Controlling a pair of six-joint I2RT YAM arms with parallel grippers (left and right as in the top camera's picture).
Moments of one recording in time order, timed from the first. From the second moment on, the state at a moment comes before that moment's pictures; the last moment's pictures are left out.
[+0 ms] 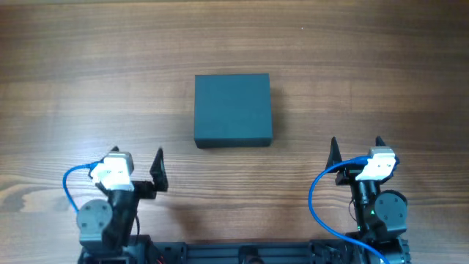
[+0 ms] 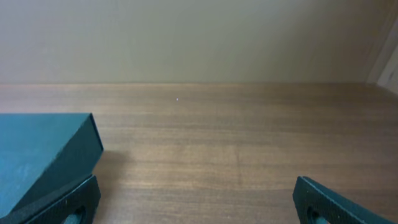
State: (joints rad) left arm 0.00 0.08 0.31 -0.43 0.11 -0.09; right arm 0.11 0.02 0.07 -0.18 0.10 0.01
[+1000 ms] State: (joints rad) left arm -0.03 0.01 0.01 -0.08 0.02 -0.18; right arm 0.11 0.02 0.07 -0.18 0.10 0.01
